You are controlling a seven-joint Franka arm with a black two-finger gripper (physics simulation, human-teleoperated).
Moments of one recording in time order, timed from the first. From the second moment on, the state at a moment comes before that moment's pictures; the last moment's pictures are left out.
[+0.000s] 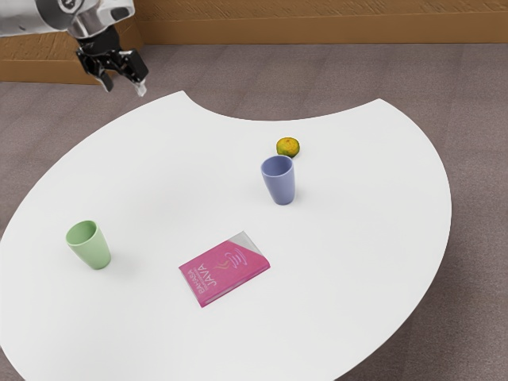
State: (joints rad) arm -0.27 0.16 0.42 -1.42 -0.06 1.68 0.24
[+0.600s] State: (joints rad) arm -0.26 0.55 0.28 -1.26 -0.08 1.84 -0.01
